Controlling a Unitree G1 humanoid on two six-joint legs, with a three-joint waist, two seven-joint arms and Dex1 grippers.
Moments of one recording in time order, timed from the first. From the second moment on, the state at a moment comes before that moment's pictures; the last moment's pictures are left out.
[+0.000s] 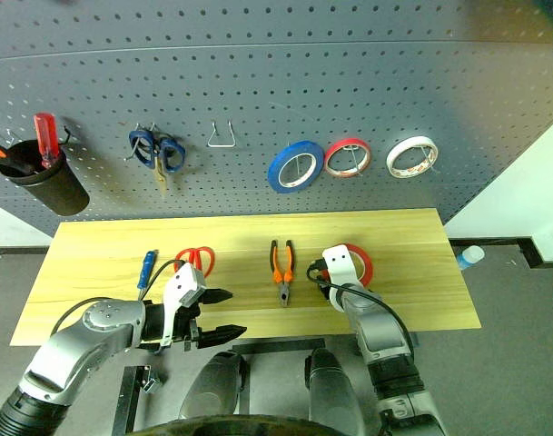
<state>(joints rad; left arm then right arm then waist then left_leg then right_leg) 0.07 0.63 -0.17 -0.43 -0.43 0.67 -0.86 -0.14 -0.18 0.12 0.09 0.00 0.71 0.18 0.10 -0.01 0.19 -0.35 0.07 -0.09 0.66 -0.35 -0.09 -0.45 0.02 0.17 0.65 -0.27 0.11</state>
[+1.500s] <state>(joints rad) -0.03 0.37 0.00 -0.19 -0.51 0.17 -0.99 0.27 -0.12 -0.05 -0.98 0.12 0.67 0.17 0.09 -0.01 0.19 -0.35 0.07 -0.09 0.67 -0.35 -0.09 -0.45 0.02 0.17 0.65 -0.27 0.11</state>
